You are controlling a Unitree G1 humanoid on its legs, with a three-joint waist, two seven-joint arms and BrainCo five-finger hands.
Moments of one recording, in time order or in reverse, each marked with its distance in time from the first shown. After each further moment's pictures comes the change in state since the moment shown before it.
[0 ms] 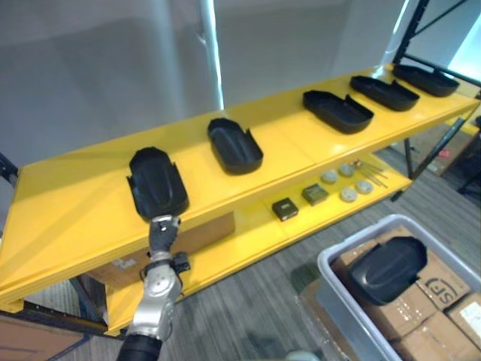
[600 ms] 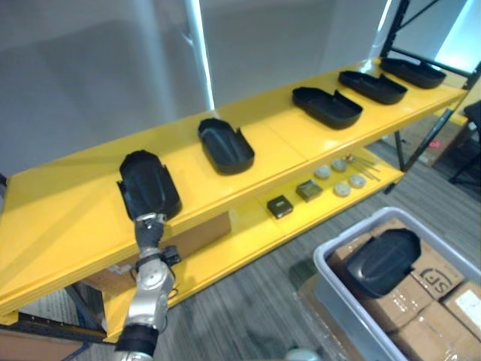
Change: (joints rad) left arm -0.081 0.022 0.082 0.077 -0.008 -0.036 0.038; right arm 0.015 -0.003 -0.009 -0.001 -0.023 0.022 0.047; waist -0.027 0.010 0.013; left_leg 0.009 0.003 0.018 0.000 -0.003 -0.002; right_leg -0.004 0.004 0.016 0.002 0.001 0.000
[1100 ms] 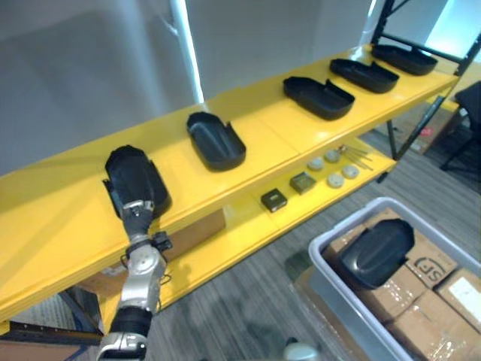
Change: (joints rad) left arm -0.111 0.067 0.043 0.106 -0.038 0.003 0.031; right arm 0.013 -0.004 0.003 -0.016 0.000 0.003 0.018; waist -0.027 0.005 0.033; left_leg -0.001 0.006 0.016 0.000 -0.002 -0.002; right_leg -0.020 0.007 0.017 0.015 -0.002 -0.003
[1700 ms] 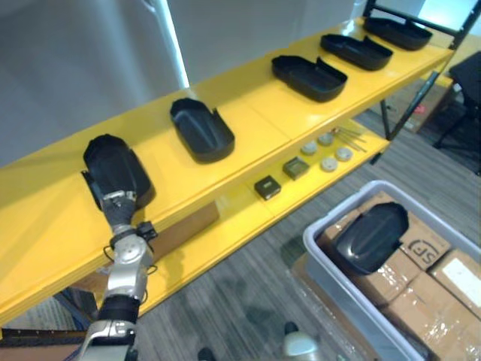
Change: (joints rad) left arm -0.084 0.072 0.032 0.054 -0.002 0.001 0.040; right arm 0.029 -0.025 0.028 -0.066 -0.005 0.020 0.022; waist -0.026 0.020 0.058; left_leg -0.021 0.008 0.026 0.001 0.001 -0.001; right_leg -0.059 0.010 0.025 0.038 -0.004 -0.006
